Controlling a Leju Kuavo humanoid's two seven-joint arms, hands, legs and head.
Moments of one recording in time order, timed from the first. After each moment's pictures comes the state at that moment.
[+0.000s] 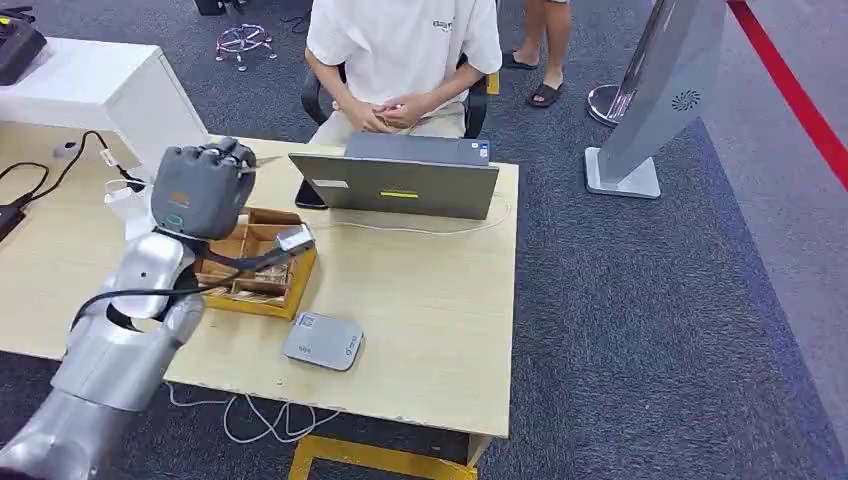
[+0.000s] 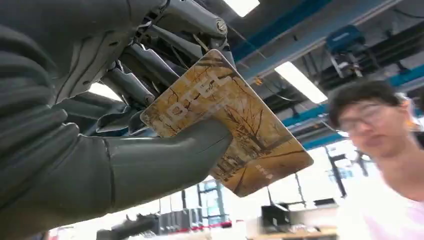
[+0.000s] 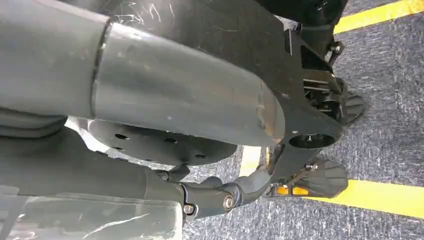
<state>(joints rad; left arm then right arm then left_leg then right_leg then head) -0.56 0.28 -0.31 -1.39 -1.35 0.36 0.00 -0.11 0.21 -1.09 -0.22 0.89 0.08 -0.10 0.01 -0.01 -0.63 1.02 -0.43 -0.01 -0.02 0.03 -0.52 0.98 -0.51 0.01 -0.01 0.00</state>
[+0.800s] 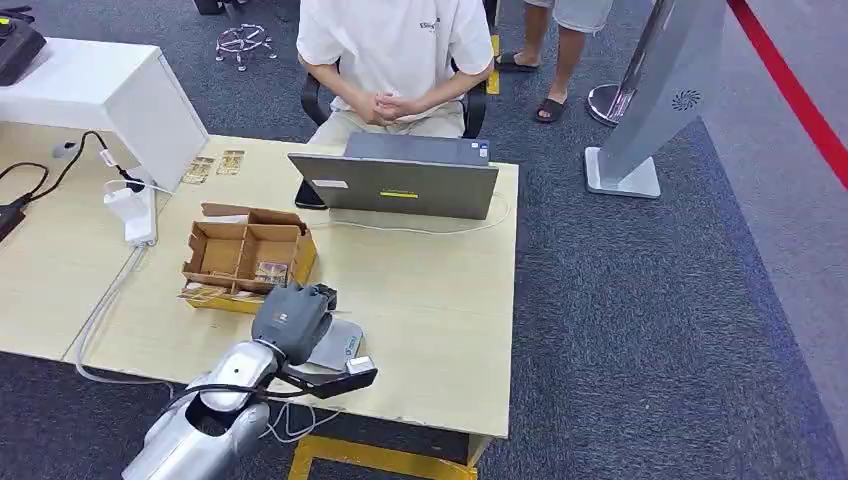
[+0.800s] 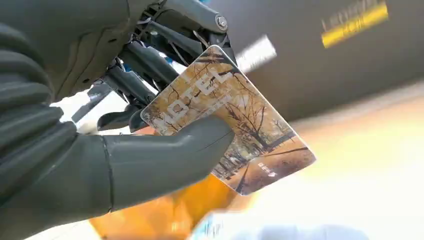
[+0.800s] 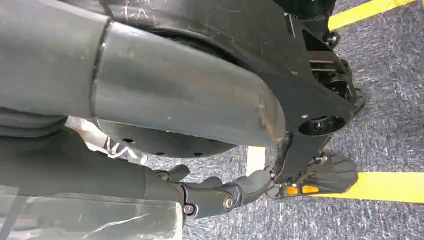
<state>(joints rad) -0.30 0.17 -0.44 -1.35 -1.33 0.05 0.09 -0.09 0.20 -1.14 -0.22 0.85 0.08 -0.09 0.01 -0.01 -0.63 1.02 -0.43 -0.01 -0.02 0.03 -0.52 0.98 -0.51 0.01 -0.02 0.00</state>
